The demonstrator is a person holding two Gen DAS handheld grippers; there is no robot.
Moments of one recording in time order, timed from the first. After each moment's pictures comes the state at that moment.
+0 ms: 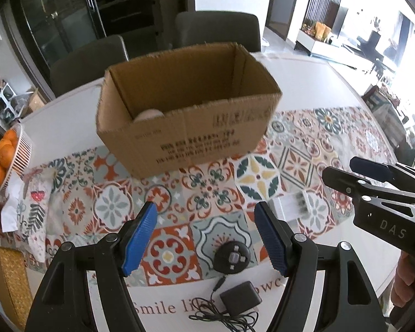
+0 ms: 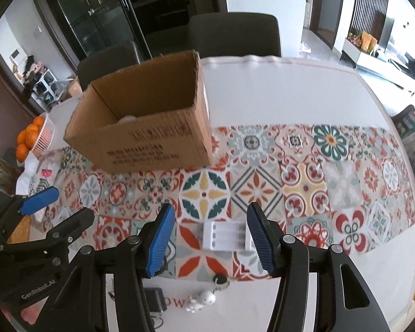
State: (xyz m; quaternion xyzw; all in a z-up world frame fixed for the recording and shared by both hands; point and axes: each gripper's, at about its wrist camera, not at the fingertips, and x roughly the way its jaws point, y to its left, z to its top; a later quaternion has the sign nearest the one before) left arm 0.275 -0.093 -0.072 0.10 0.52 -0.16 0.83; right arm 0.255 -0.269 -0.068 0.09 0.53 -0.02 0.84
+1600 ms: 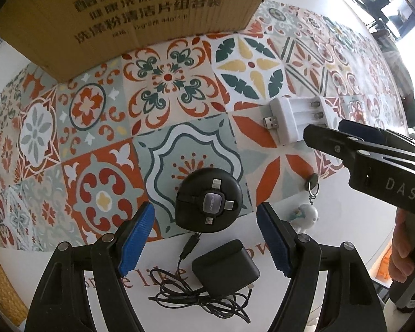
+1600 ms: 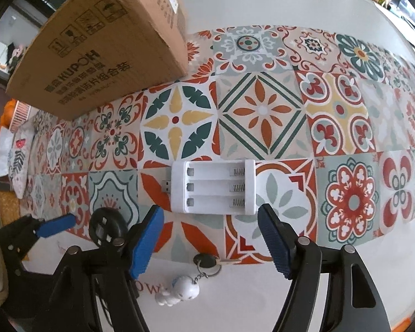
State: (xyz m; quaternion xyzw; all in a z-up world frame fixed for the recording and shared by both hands) left arm 0.270 -0.126 -0.199 0.10 0.69 -0.19 0.69; right arm 0.256 -0.287 -0.192 0.14 0.65 0.00 0.75
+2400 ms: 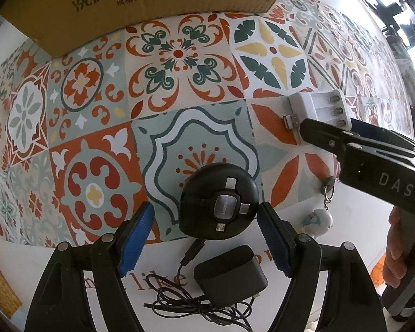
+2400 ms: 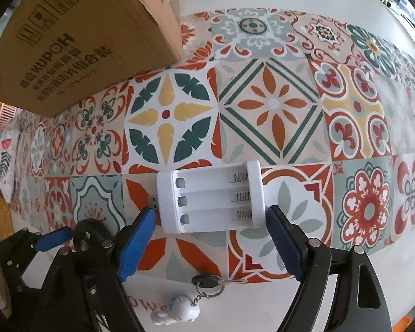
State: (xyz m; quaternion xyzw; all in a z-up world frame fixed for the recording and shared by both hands) left arm 0.267 -0.117 -0.249 0.08 0.72 -0.17 0.67; right arm 0.285 -0.265 -0.229 0.13 0.67 -0.01 0.73
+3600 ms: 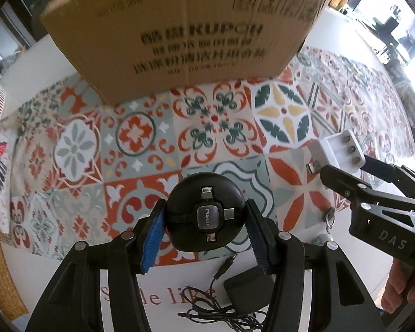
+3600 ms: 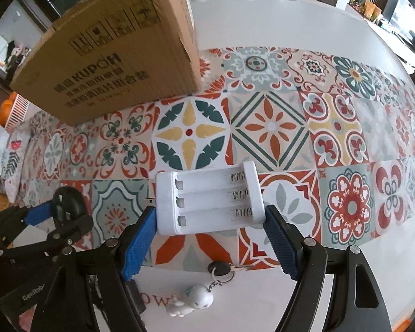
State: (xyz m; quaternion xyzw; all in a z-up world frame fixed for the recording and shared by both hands) left arm 0.287 -0.085 -0.193 0.09 0.62 -0.15 0.76; right arm 0.251 -0.248 -0.172 0.11 0.61 -0.02 0.78
